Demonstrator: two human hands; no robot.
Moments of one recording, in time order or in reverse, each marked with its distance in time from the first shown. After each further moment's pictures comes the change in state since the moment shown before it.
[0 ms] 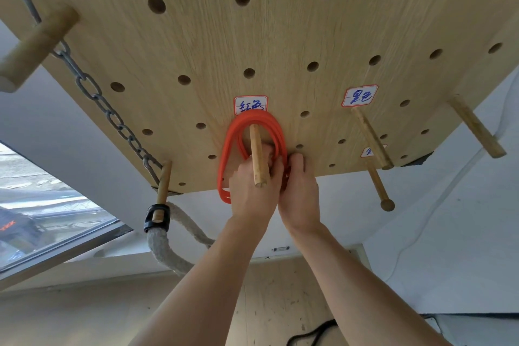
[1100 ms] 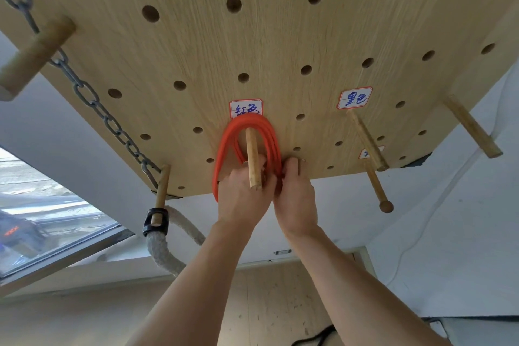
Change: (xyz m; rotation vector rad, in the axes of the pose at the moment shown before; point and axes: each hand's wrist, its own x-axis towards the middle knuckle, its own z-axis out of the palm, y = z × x) left_hand 0.001 -0.014 -0.011 0.141 -0.023 0.170; right_hand -0.003 -0.002 0.001 -0.069 -0.023 0.000
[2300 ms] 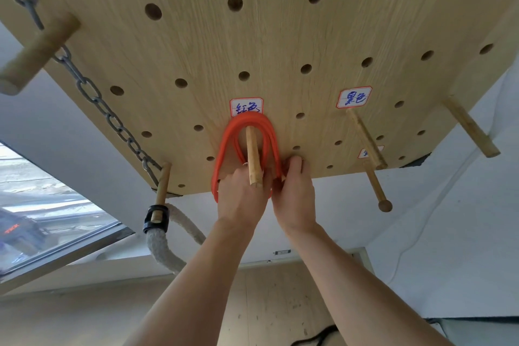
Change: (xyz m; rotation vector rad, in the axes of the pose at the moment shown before) left_hand -0.002 -0.004 0.003 0.136 -0.059 -0.014; right_hand 0.002 0.000 0.000 0.070 -0.002 0.078
